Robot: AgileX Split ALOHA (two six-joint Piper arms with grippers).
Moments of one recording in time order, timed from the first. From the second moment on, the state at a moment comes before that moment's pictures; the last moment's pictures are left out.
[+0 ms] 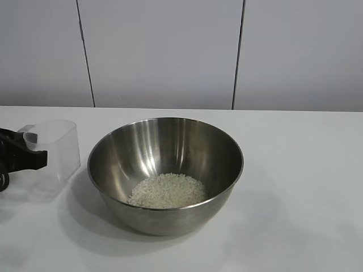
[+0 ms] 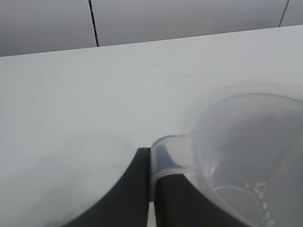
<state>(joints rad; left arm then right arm) -0.22 1.94 -0.39 0.04 -1.14 0.05 -0.05 0.01 -0.47 0.01 1.08 -0.03</state>
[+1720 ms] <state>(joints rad) -0.22 2.04 -0.31 -0.04 -1.15 0.16 -0.05 0.01 -0.47 0.01 1.08 -0.03</state>
